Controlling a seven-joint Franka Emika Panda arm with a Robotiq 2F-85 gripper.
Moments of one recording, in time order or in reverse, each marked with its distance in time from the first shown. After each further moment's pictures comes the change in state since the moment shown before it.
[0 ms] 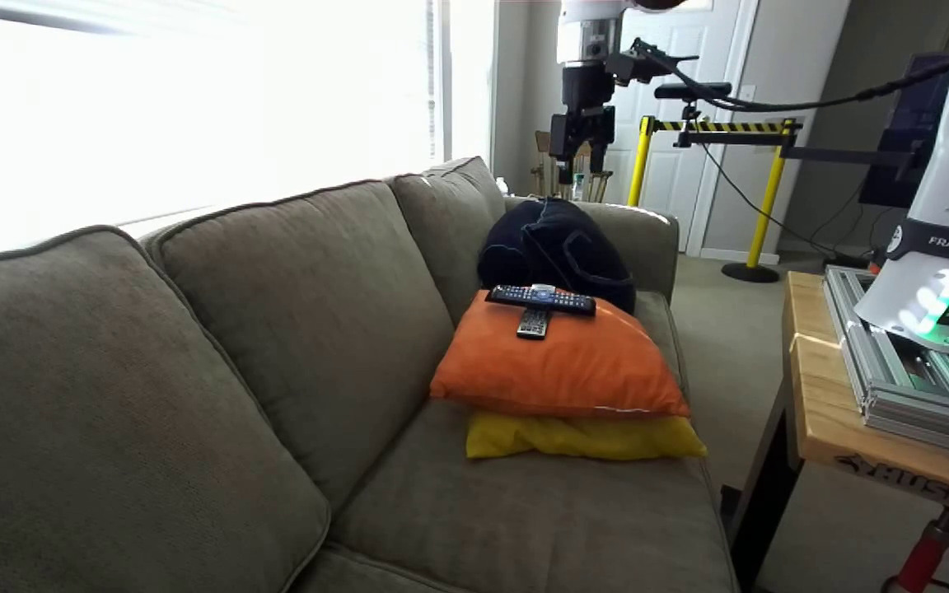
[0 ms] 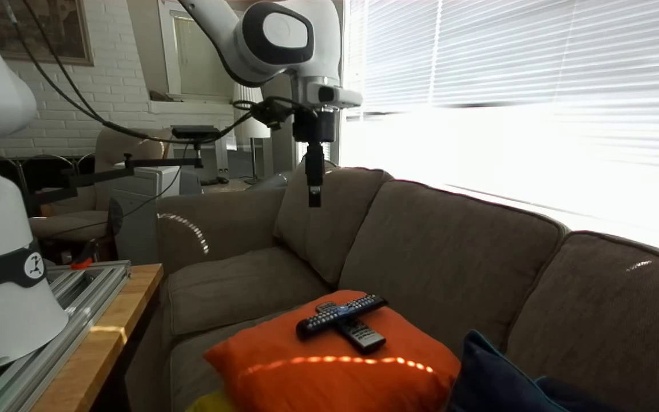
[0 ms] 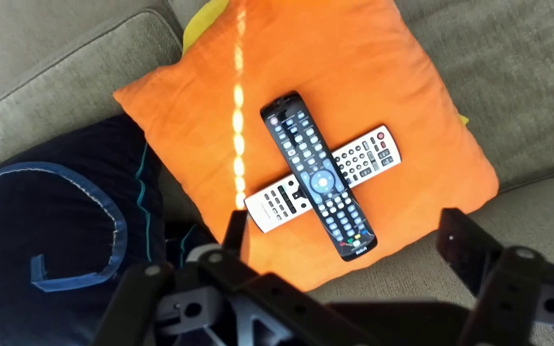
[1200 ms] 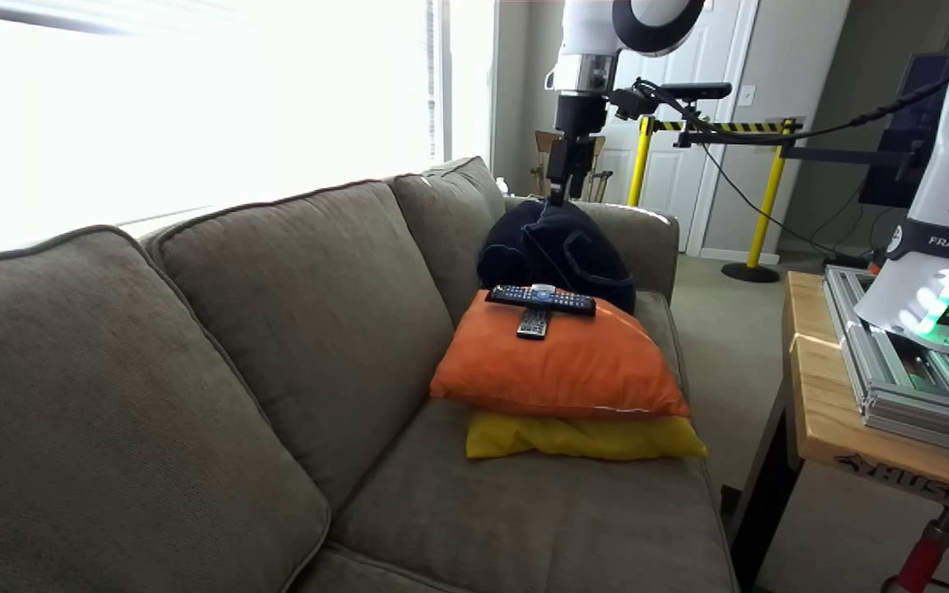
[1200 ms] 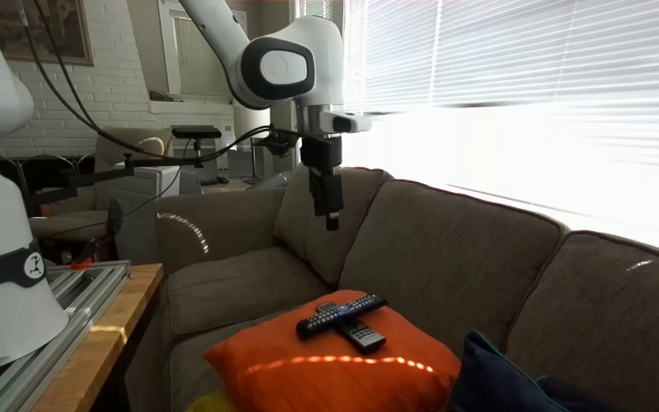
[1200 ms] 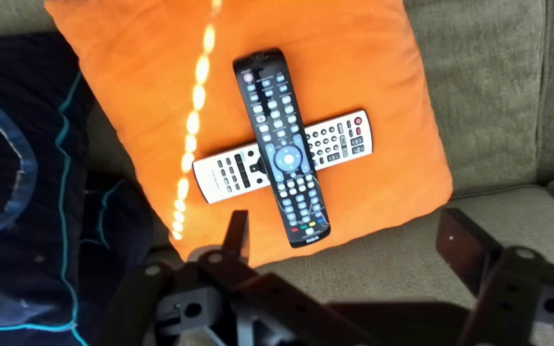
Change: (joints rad) arm 0.038 0.084 -0.077 -0.046 0.106 0.240 -0.352
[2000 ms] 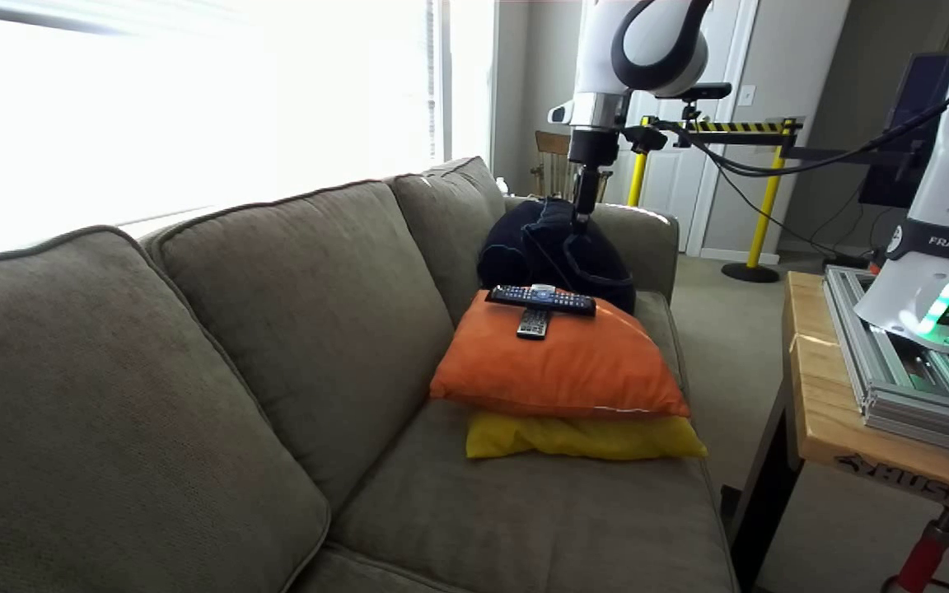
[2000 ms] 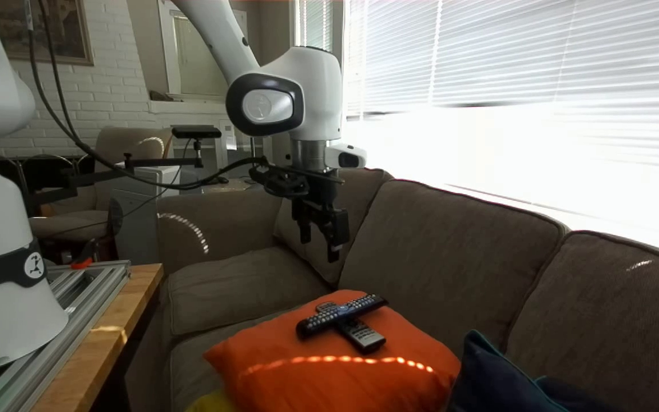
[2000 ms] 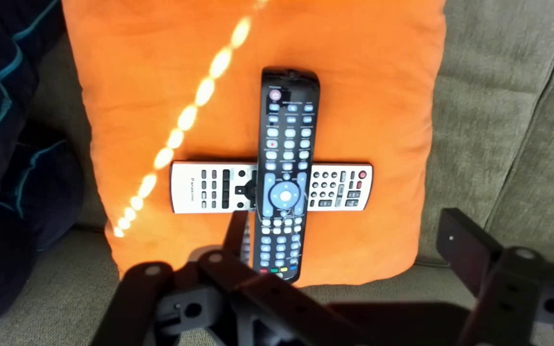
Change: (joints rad) arm -0.029 0.077 -0.030 -0.073 0.165 0.138 -0.559
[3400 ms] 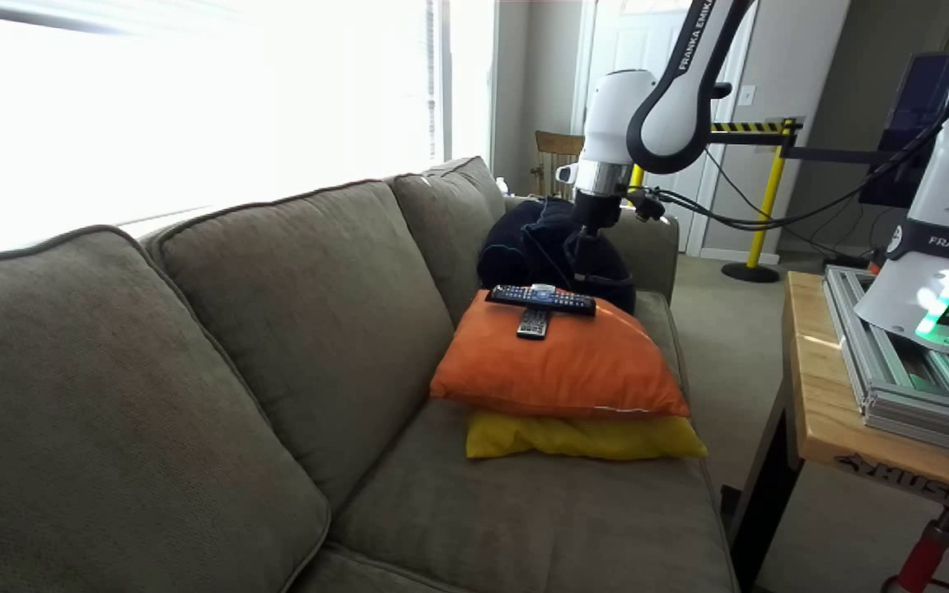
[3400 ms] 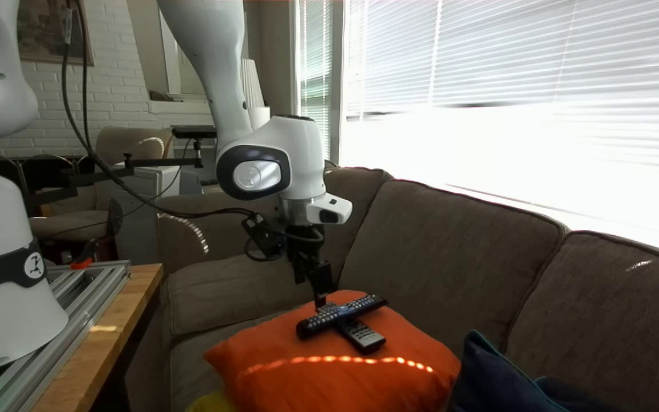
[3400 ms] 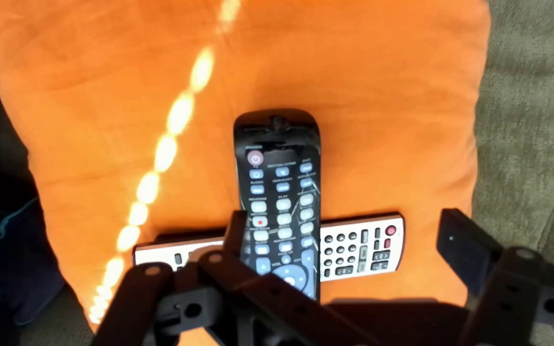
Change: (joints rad) arm -0.035 0.253 0.046 -0.035 -0.132 0.324 0.236
